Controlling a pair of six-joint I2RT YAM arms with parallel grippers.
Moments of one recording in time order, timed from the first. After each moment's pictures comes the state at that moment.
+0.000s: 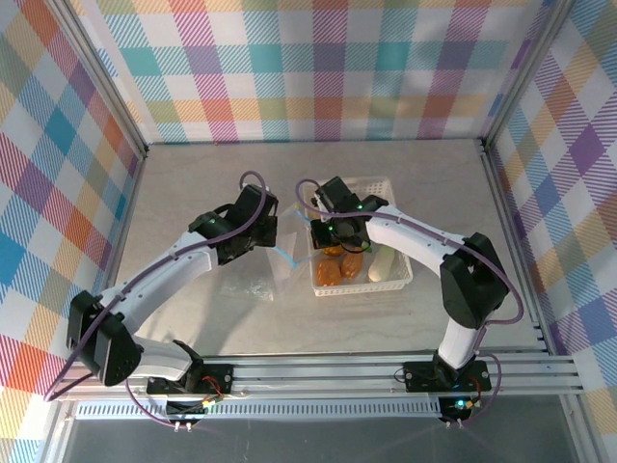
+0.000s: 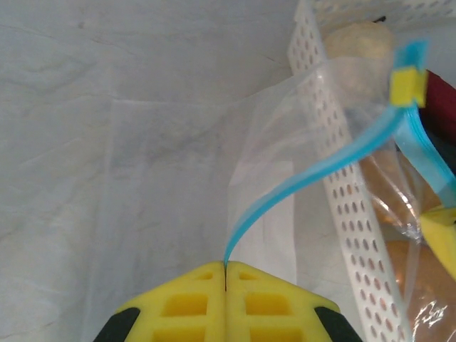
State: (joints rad) left arm -0.63 1.38 1.17 -0.72 -0.27 -0.45; right arm 0.72 1.76 1.36 -0.64 -0.15 0.43
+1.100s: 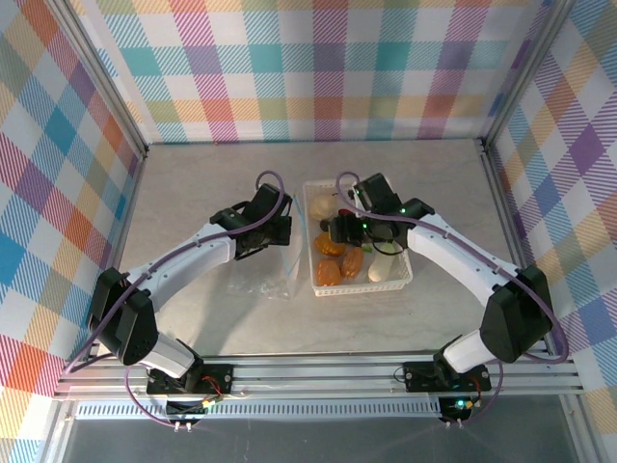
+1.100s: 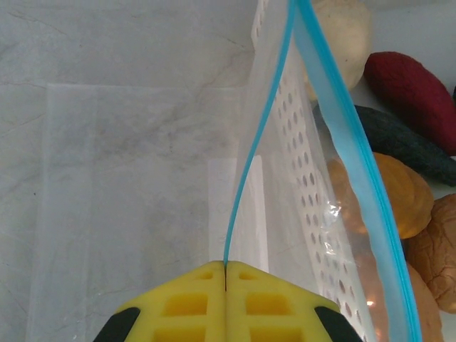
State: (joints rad) left arm -0.65 1.50 1.18 -0.63 -0.21 -0.47; right arm 0.60 1.48 1.19 -0.72 -0.08 0.44
